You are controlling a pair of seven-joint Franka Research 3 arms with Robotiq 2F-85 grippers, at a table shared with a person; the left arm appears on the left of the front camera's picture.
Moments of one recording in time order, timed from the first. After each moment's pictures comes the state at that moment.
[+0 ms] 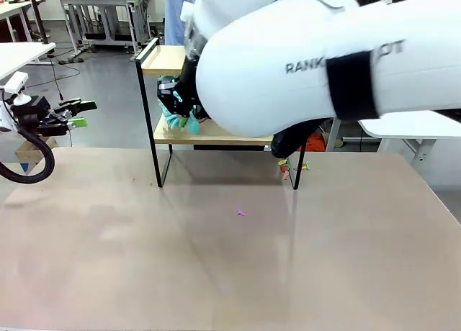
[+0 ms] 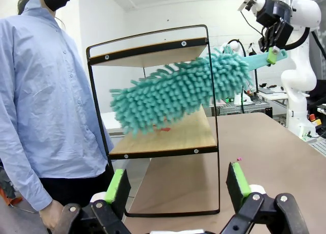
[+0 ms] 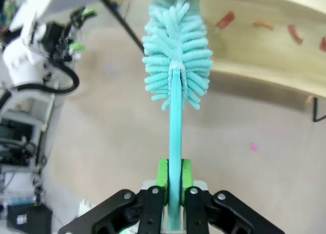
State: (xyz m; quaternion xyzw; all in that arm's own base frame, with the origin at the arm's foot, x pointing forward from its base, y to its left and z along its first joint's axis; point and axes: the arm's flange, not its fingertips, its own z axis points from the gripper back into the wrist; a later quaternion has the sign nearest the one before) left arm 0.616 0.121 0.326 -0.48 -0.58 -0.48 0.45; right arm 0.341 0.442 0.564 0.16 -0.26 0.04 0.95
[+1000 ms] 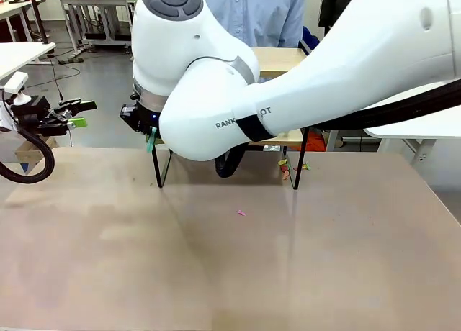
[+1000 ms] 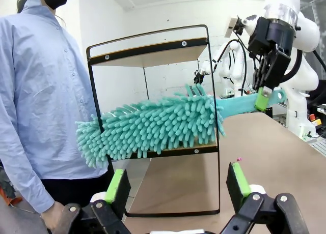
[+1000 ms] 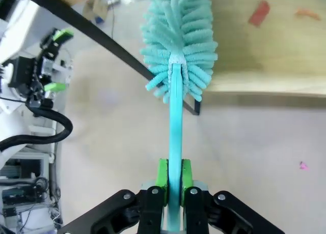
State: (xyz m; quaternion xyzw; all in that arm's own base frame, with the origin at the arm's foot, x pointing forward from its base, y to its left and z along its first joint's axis) left arm 0.617 0.121 0.326 -0.48 -0.58 -0.48 0.45; right arm 0.406 0.535 0.484 0.17 -0.24 -0.04 0.95
